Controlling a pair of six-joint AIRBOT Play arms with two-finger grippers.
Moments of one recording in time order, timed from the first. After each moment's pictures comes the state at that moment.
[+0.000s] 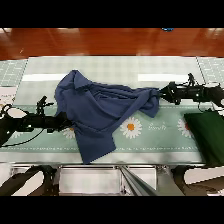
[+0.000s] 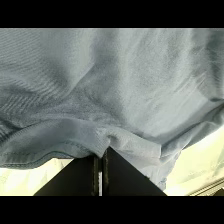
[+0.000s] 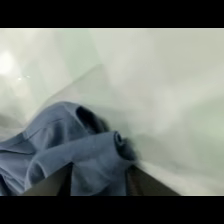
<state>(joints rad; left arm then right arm) 0.15 -1.07 0.48 0.77 -1.03 -1.36 -0.31 -1.68 1.05 -0.59 0.97 1.27</state>
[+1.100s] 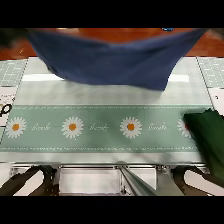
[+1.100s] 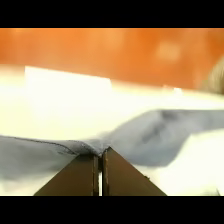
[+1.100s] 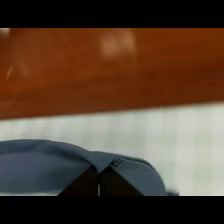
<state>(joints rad) 0.22 -1.02 1.56 0.72 -1.08 -1.36 -0.31 -1.22 1.75 -0.89 1.16 1.38</state>
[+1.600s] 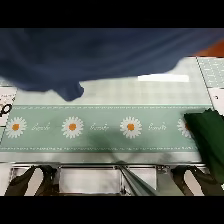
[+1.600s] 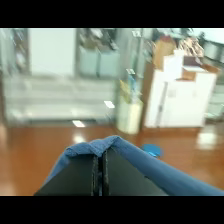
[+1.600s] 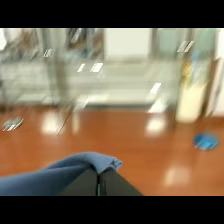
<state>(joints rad) 0.47 -0.72 1.90 0.80 -1.11 -1.37 -0.31 -0.73 1.89 -1.12 1.17 1.46</state>
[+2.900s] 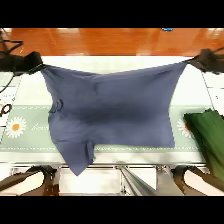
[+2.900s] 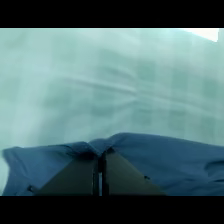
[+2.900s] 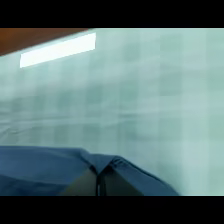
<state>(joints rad) 0.11 -1.33 1.35 1.18 -0.97 -1.61 -0.26 -1.26 1.30 -0.86 1.04 1.31</state>
